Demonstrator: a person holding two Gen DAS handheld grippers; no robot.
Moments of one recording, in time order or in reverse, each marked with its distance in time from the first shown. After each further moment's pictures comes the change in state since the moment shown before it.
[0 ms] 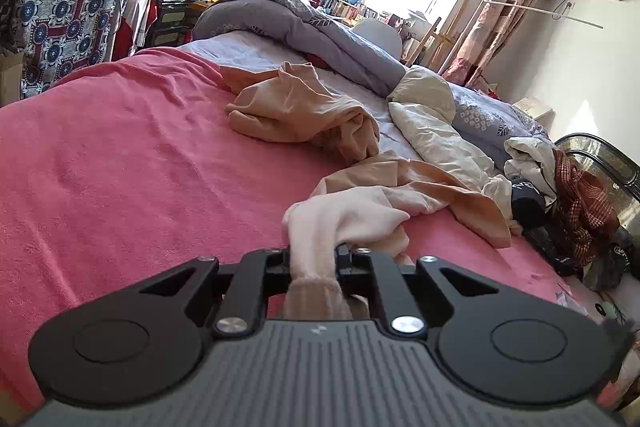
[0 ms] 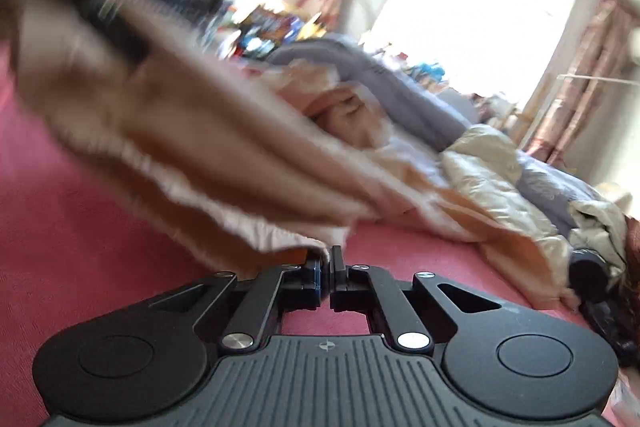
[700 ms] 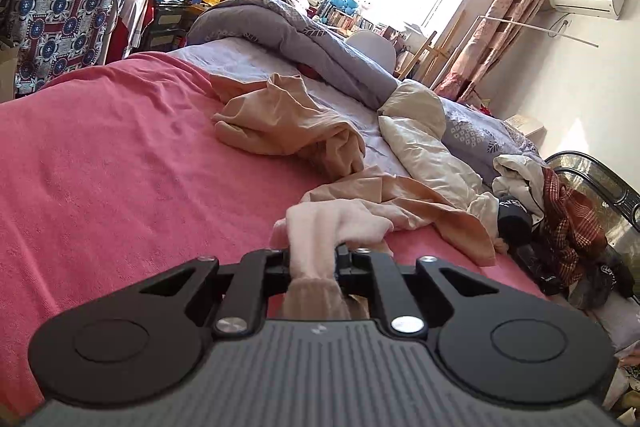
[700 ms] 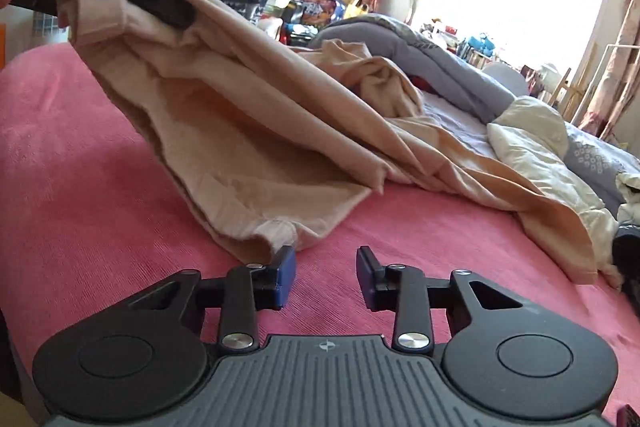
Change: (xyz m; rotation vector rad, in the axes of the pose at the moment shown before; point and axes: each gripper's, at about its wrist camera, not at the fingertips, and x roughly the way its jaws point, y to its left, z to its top) left arm 0.001 -0.004 0.008 -0.059 -0.025 -0.014; right arm 0.000 -0.004 -0.018 -0.004 0.102 0.261
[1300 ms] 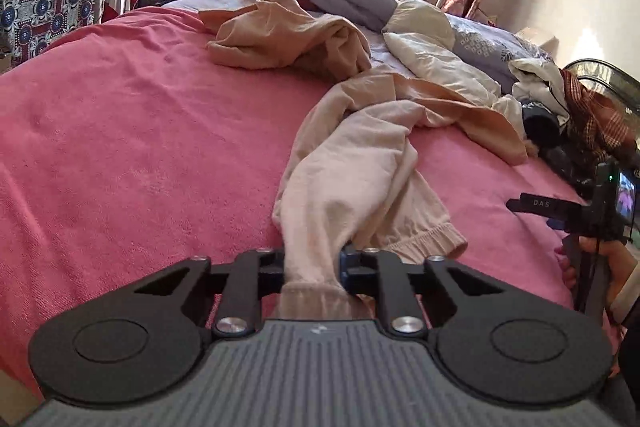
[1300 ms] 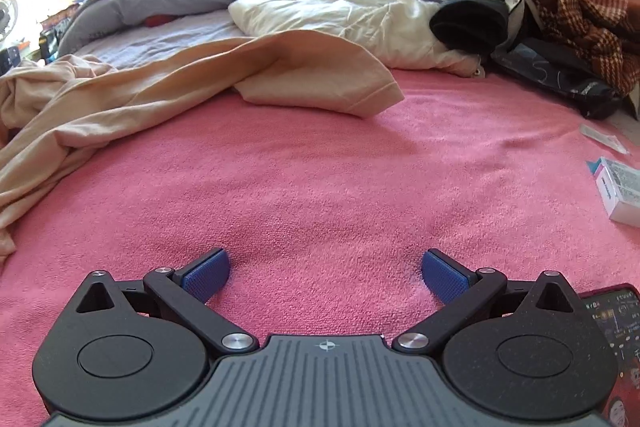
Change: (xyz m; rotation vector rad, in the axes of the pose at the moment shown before) left arm 0.012 -0.009 -0.058 0.165 0.149 0.085; right arm 0.066 -0.250 -0.068 0.687 0.300 -0.309
